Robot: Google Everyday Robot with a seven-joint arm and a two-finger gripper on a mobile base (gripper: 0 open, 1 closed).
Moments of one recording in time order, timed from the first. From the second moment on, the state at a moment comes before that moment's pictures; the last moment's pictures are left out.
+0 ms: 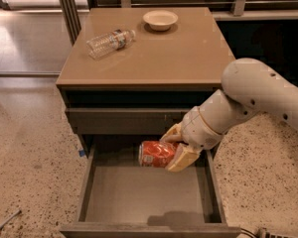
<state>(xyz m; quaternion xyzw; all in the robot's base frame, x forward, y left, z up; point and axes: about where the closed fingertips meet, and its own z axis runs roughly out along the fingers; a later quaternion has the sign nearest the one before) 0.445 -0.058 0.746 -0.73 0.61 0.23 0.21</state>
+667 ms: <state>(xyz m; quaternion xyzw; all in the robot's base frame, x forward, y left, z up) 0.450 -0.044 0.589 -0.68 0.67 0.23 0.19</state>
